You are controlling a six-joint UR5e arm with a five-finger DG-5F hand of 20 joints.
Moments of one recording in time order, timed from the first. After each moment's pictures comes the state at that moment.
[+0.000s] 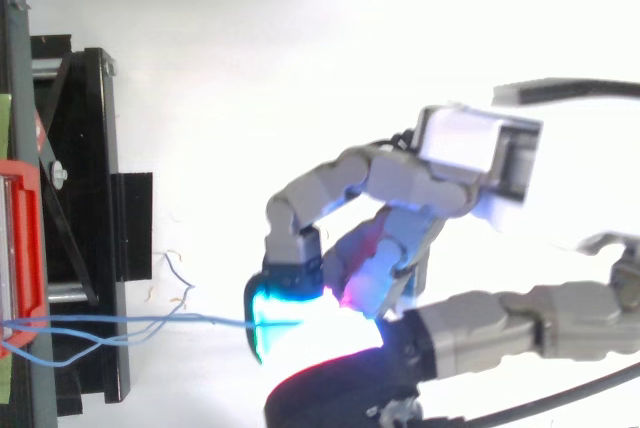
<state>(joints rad) 0.23 -2.09 -1.11 -3.26 -1.14 -0.16</state>
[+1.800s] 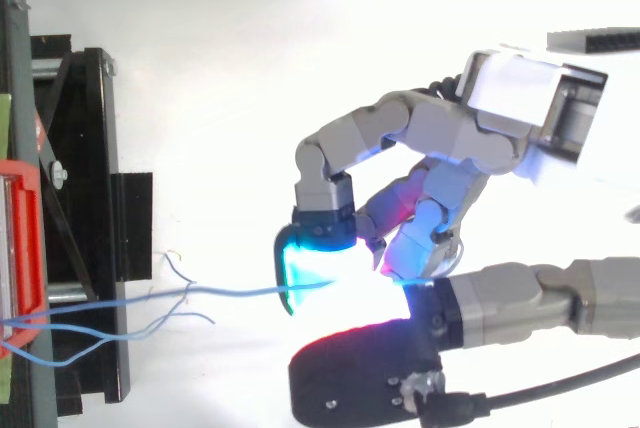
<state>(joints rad) 0.24 -2.07 -1.11 -3.28 -1.07 -0.23</state>
